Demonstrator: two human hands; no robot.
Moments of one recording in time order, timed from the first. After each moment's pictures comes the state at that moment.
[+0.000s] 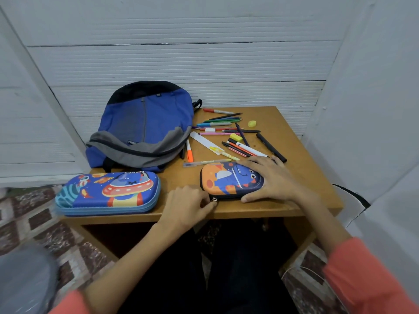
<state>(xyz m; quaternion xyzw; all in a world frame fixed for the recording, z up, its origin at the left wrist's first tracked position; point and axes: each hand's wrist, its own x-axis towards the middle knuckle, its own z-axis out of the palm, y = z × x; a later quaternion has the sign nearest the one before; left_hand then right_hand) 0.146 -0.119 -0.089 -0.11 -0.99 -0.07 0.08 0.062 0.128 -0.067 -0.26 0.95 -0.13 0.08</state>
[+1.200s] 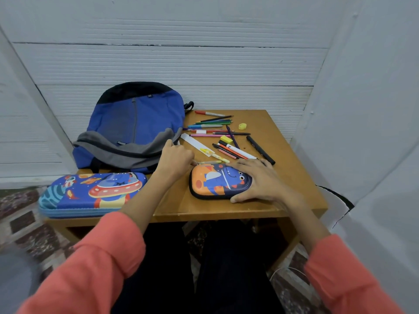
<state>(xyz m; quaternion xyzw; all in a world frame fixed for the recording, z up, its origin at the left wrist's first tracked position) 0.038 -0.127 -0.061 -0.09 -0.98 0.15 0.11 0.059 0.126 -0.070 -0.24 0.96 -0.14 0.08</state>
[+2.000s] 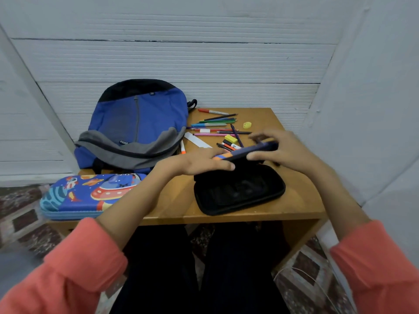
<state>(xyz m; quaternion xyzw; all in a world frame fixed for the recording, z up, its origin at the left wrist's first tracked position) 0.059 -0.102 -0.011 -0.16 -0.91 -0.32 -0.23 0.046 0.138 0.000 -0.22 0.91 -0.36 -0.01</state>
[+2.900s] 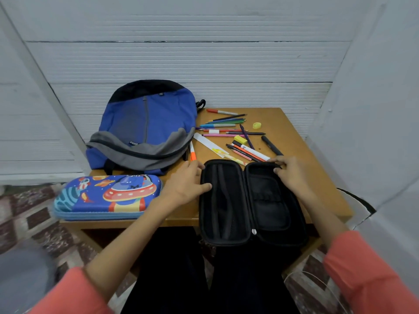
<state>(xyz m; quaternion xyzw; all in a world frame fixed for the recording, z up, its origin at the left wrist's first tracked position) 0.095 -0.139 -0.062 0.00 -0.96 -0.26 -0.04 0.019 0.137 -0.091 0.01 0.94 -0.34 -0.05</state>
